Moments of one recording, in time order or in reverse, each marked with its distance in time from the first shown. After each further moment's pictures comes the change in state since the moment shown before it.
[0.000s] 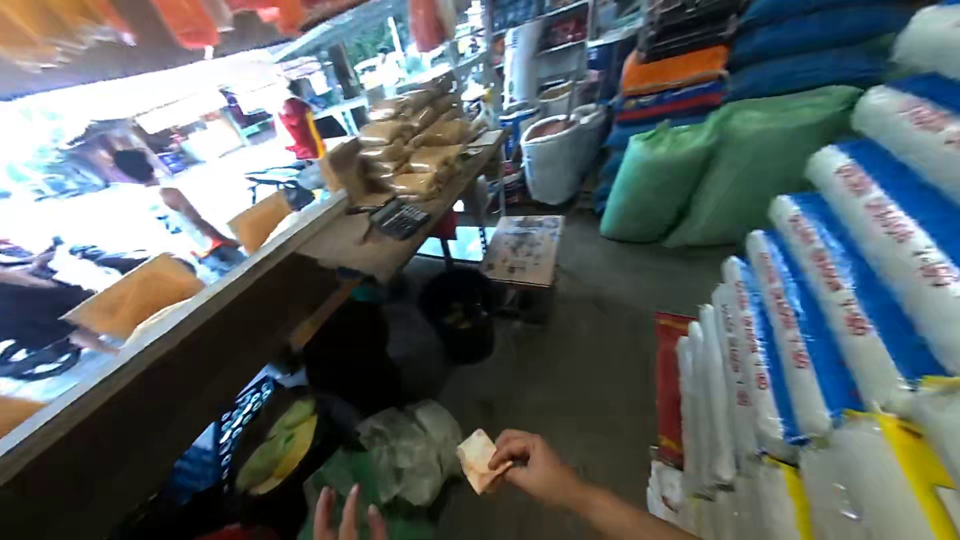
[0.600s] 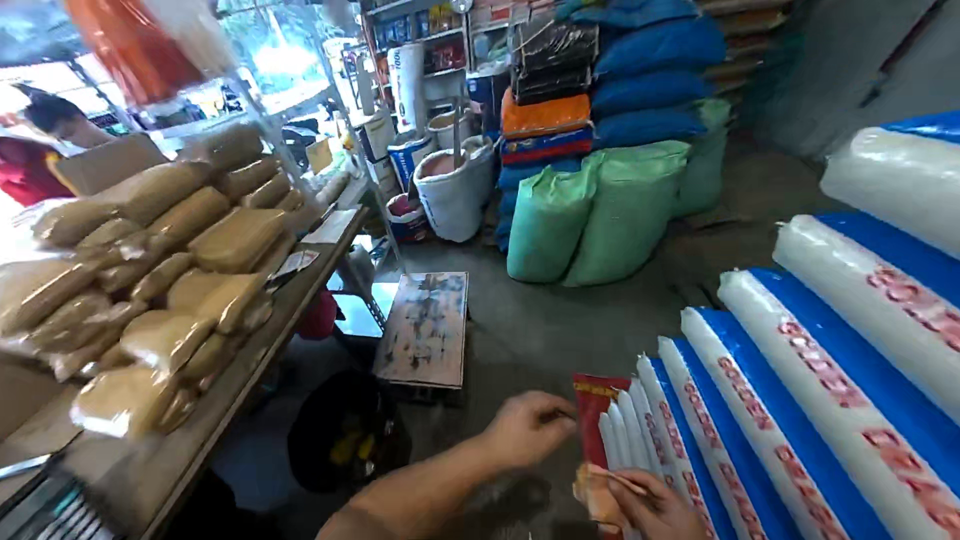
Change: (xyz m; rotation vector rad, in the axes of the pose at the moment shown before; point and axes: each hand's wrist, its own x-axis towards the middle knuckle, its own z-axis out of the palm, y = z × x) left_hand 0.296 0.412 0.661 -0.992 -1.442 0.316; right_hand 0.138 0.080 -0.507 -0.064 1.019 0.124
